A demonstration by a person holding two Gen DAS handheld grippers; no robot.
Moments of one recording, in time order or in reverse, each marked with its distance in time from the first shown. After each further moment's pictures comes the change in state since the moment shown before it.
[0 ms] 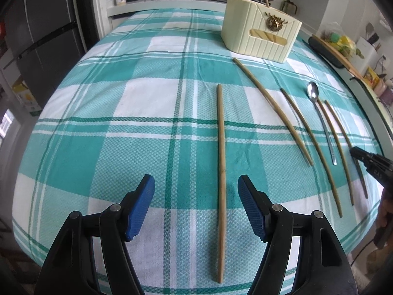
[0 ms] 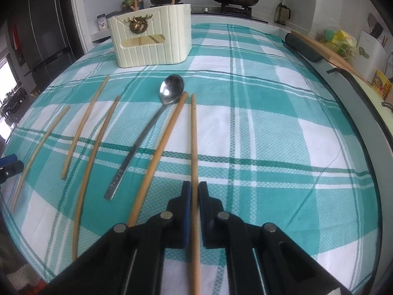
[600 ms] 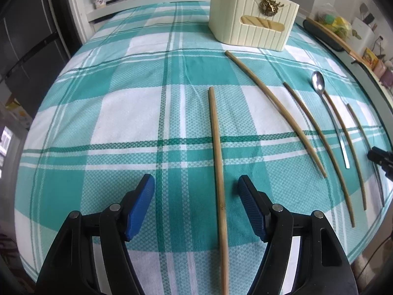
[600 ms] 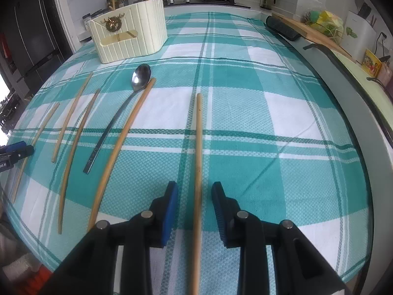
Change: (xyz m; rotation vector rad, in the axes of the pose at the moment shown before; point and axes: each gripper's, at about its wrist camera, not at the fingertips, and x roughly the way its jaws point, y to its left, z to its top) left arm 0.034 -0.016 0.030 0.118 0.048 0.012; right arm -0.013 -0.037 -0.013 0.041 0.072 0.002
